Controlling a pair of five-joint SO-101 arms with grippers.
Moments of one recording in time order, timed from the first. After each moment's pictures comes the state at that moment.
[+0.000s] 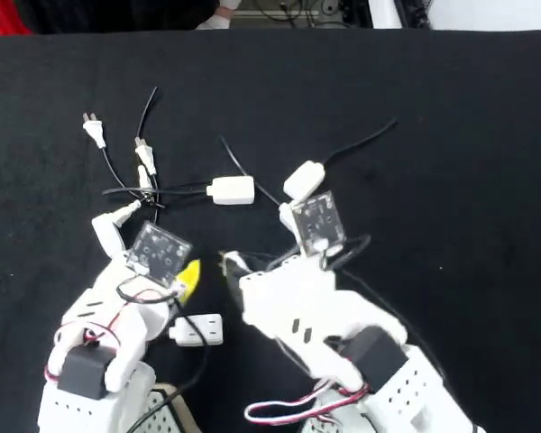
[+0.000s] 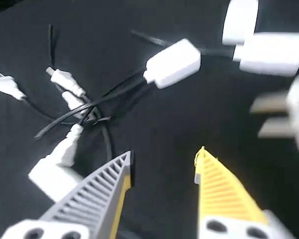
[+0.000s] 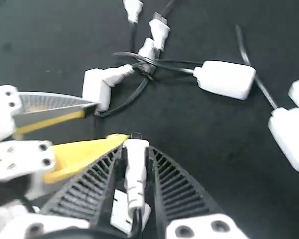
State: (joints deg) left arm 7.8 -103.7 82.2 67.5 -21.7; right arm -41.6 -77.1 66.1 60.1 -24.4
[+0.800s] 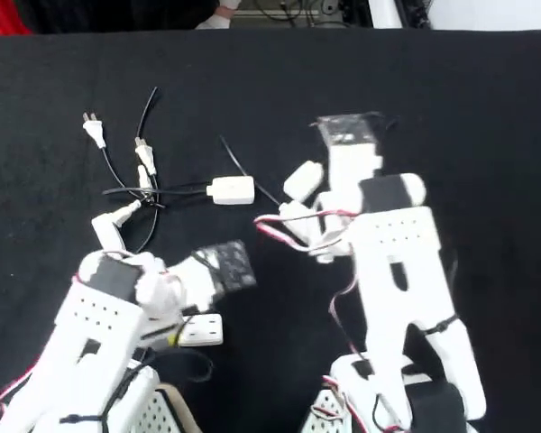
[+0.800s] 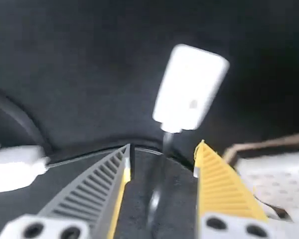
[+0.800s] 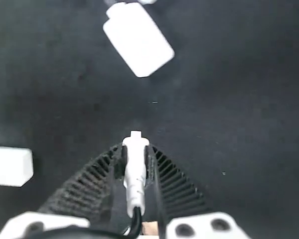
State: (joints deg) left arm 15.7 -52.4 57.5 87.0 -52.9; right arm -7.4 -26.0 28.6 87.9 -3.6
